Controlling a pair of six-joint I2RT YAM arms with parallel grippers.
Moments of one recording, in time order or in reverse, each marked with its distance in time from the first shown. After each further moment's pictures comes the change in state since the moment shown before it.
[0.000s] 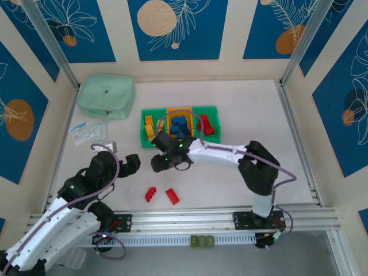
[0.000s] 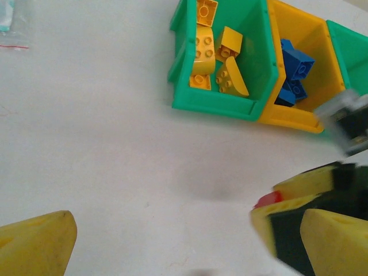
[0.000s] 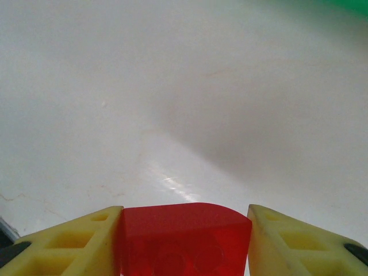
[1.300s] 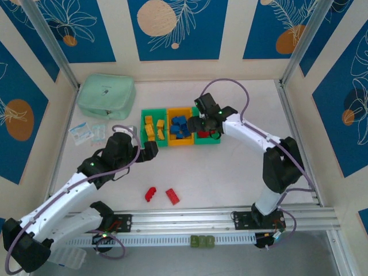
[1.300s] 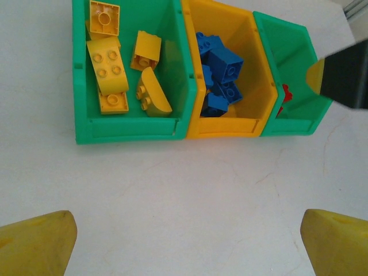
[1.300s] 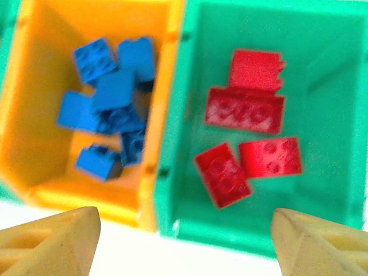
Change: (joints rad) left arm 0.011 0.304 0.095 0.276 0.174 0.082; right arm -0.420 -0.141 0.008 -0.085 0.162 -0.187
